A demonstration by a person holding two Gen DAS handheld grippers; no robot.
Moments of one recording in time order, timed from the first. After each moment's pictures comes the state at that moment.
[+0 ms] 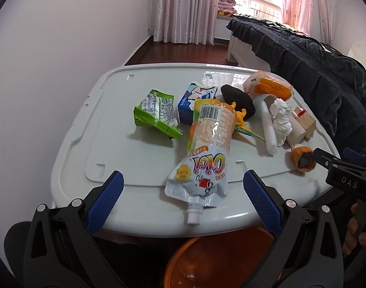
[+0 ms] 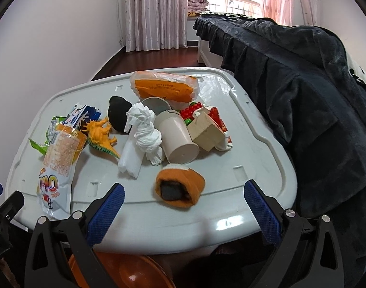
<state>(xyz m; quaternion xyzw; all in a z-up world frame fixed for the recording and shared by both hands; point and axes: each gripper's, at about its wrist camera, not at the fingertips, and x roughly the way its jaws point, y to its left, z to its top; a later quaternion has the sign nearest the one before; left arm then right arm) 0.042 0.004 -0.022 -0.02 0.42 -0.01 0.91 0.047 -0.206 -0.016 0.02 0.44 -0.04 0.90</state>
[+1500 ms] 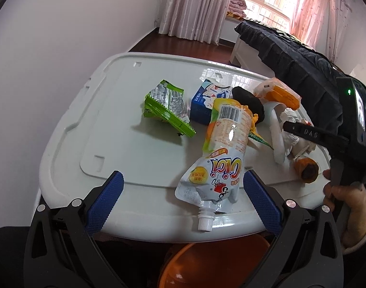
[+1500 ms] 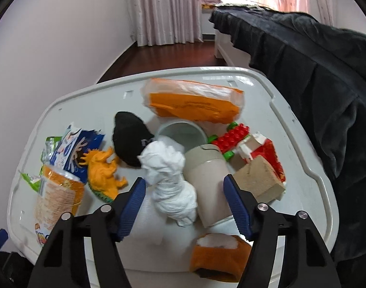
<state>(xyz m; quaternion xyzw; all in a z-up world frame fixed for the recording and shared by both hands) 0.053 0.038 -0.036 -0.09 0.43 -0.02 0.90 0.141 -0.176 -0.038 0.03 0.46 0.01 0.89</state>
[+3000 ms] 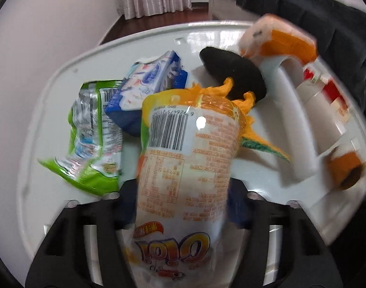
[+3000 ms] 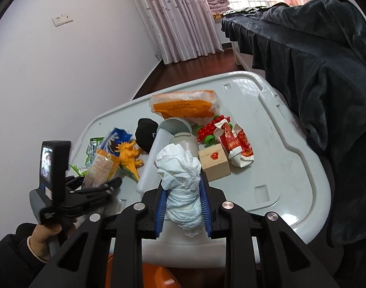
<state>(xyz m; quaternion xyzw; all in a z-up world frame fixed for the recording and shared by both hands) 0.156 -0.043 -0.093 0.06 0.50 -0.05 0.86 0.067 -0.271 -0.010 0.14 0.41 0.11 0.89</state>
